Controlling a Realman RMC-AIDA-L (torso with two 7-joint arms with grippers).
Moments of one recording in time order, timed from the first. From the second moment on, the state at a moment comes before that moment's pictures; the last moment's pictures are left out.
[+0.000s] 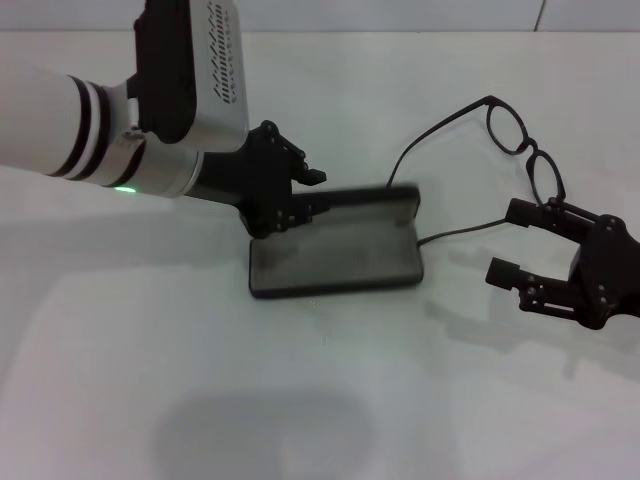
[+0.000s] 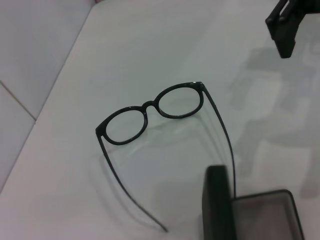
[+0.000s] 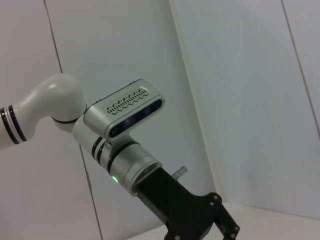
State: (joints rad) left arm -0.43 -2.09 1.40 1.36 2.23 1.28 -1.63; right arm 0.44 2.01 -0.96 -0.36 -1.51 -1.68 1.03
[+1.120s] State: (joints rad) left arm -0.48 -1.94 0.87 0.54 1.67 1.88 -1.29; right arm 0.47 1.95 -0.96 -0.51 -1.58 -1.90 1.14
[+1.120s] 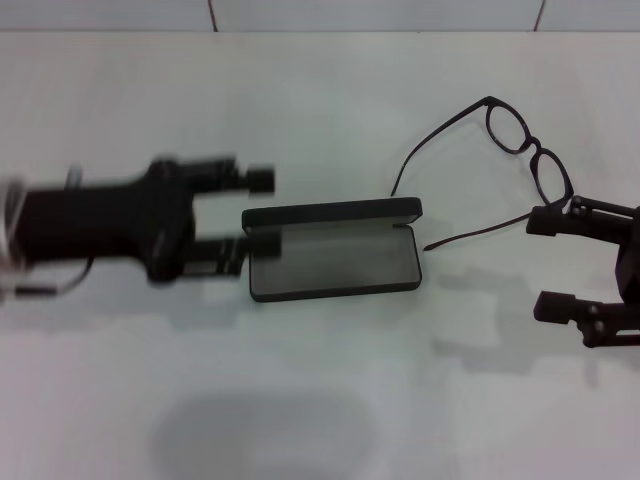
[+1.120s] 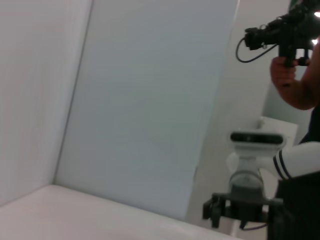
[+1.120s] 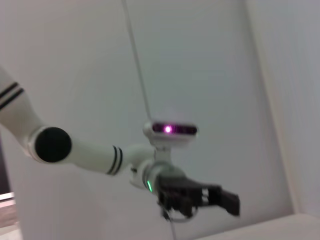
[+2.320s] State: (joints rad) left arm -0.29 -1.99 0.87 0.51 1.70 1.87 -1.09; right arm 0.69 1.90 -1.01 -0.92 -1.81 -1.87 1.69
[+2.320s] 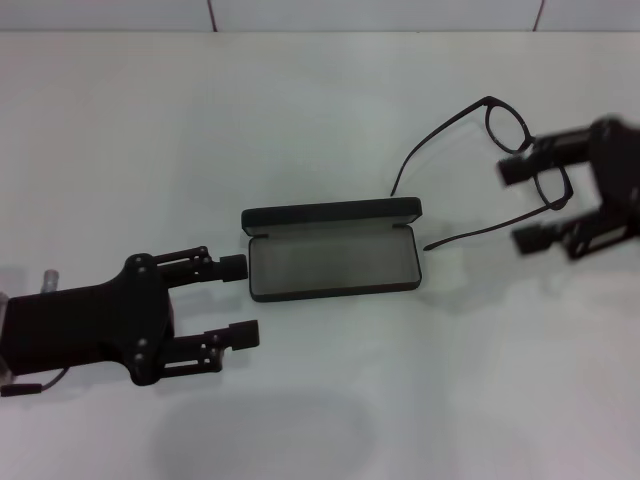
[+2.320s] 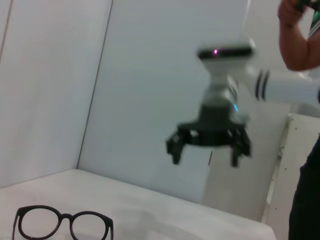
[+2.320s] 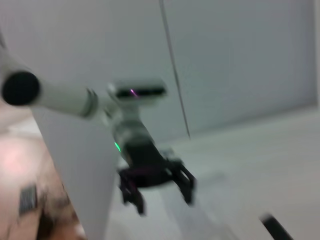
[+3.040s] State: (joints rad) left arm -0.33 -1.98 0.87 0.51 1.72 1.83 -1.10; right arm 1.04 1.96 -1.01 -0.98 -2.69 -1.61 2.38
